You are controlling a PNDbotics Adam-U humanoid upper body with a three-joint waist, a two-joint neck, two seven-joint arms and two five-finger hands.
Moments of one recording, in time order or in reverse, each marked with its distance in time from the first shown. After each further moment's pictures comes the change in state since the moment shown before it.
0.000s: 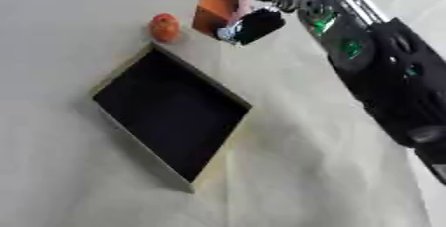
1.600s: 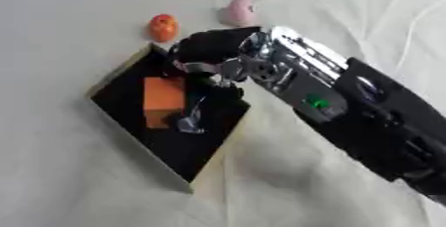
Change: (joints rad) left arm -0.001 0.000 0.000 0.000 0.000 -0.001 -0.008; right arm 0.062 0.049 0.203 -0.129 0.039 -0.043 0.182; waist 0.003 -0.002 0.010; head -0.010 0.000
